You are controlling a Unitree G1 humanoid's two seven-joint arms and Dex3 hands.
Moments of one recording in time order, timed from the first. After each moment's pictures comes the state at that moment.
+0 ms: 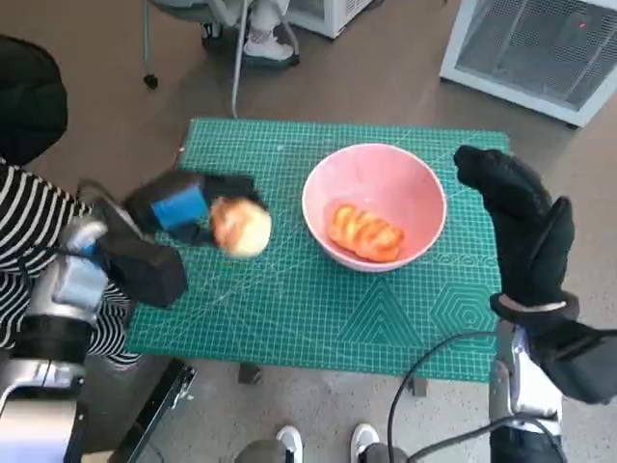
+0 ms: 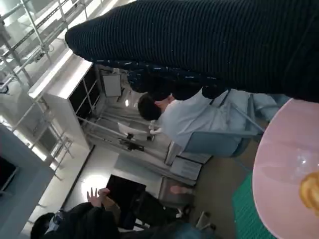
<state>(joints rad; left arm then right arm) -0.78 0.63 -0.16 0.55 0.27 -0.57 -0.39 -0.35 -0.16 -0.15 0.08 0.24 -0.43 0.29</state>
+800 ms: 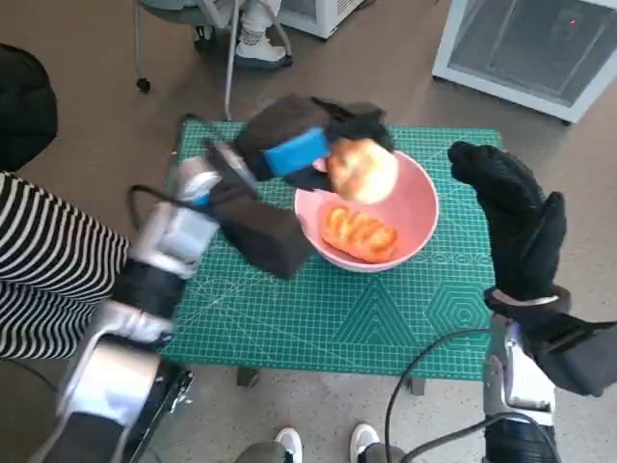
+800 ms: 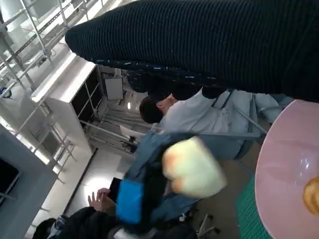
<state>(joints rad) -1.11 0.29 -0.35 0.83 0.53 -0.57 -0.12 -0.37 -0.15 -0.14 0.13 0.24 -0.46 0.30</state>
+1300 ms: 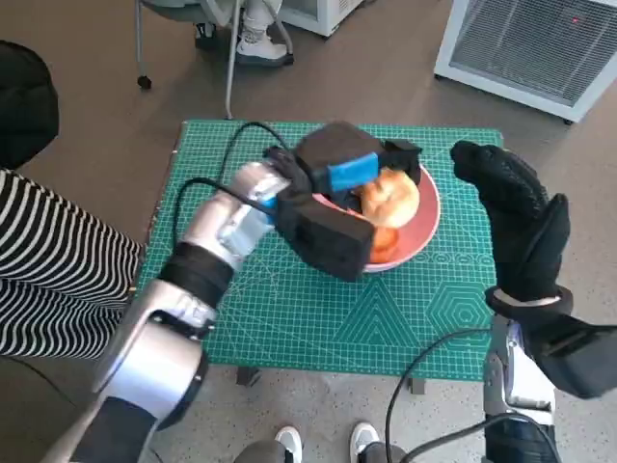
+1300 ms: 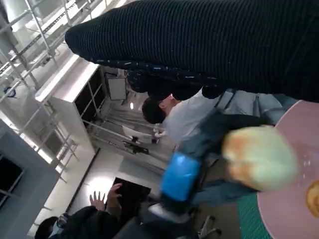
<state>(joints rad) -1.21 0.15 -0.47 1.10 0.63 -0.47 -0.13 -0.37 -0.15 -0.15 0.13 0.24 -0.49 0.30</state>
